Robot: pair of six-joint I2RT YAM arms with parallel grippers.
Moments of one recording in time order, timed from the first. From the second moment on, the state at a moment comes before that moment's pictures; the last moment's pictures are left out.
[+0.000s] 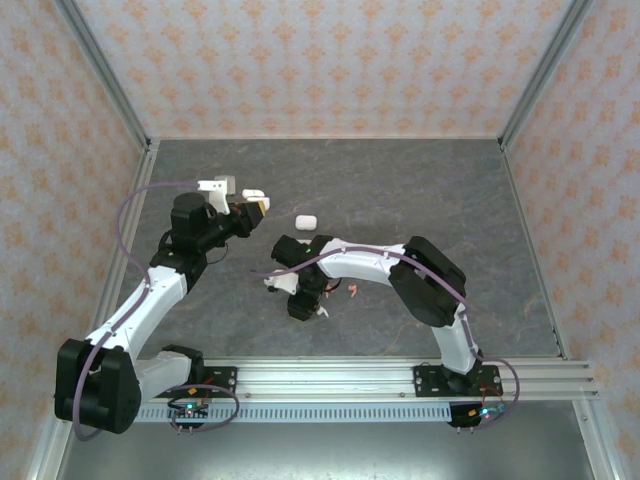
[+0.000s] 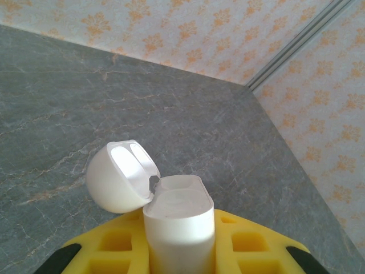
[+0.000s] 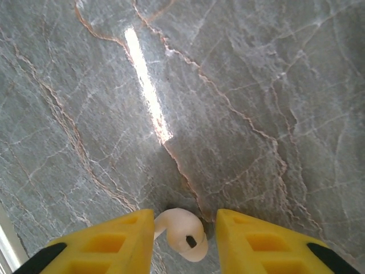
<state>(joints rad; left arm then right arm) -0.14 1.12 0.69 0.08 0.44 -0.46 1.01 2.03 1.43 -0.83 -0.30 -0.23</state>
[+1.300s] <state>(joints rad) -0.33 0.94 0.61 0.25 0.51 -0.43 0.84 1.27 1.26 -0.50 -0.11 -0.14</state>
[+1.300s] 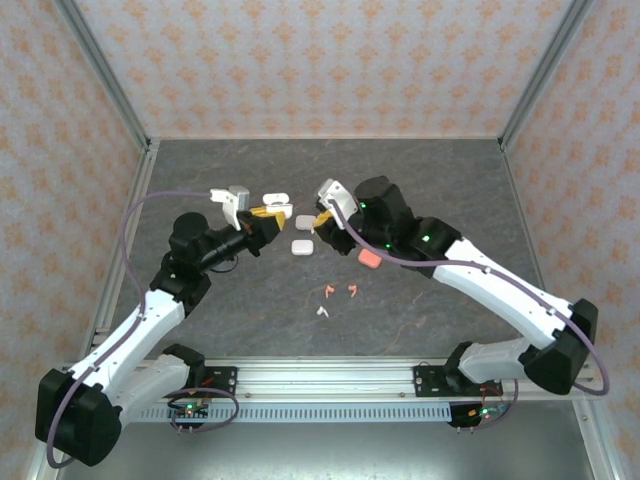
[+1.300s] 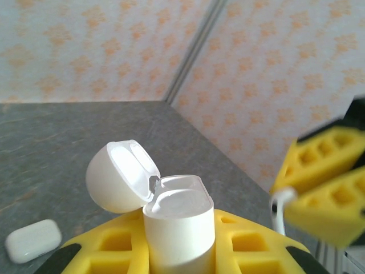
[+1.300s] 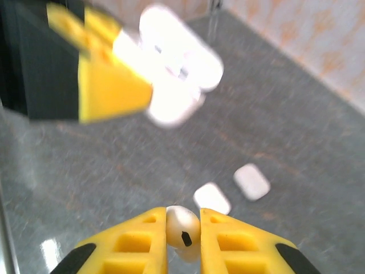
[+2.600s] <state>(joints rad) -0.48 0.95 0.64 0.26 0.58 -0.25 0.87 1.26 1.27 -0.37 -0.20 -0.19</state>
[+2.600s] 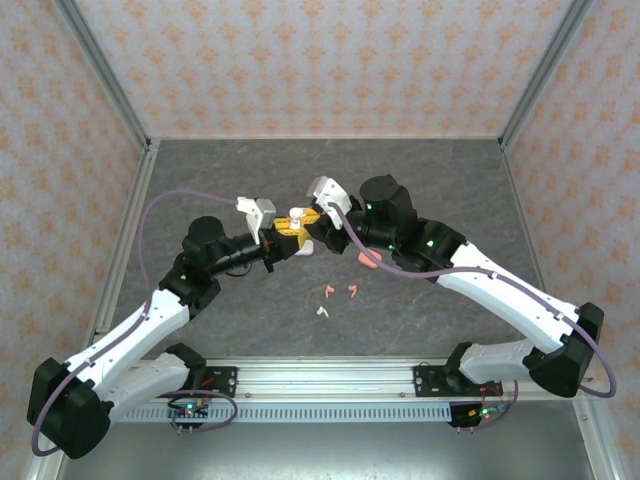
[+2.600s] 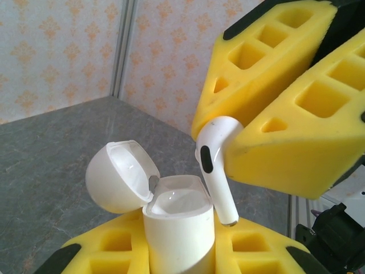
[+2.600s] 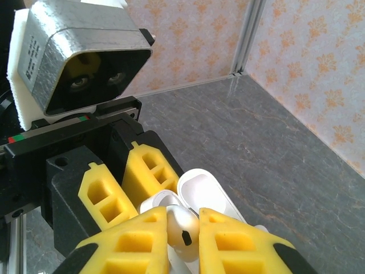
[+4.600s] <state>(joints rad) -0.49 0.94 0.64 0.24 0.60 -0.24 0.81 1.16 1.29 -0.41 -0.28 -0.04</state>
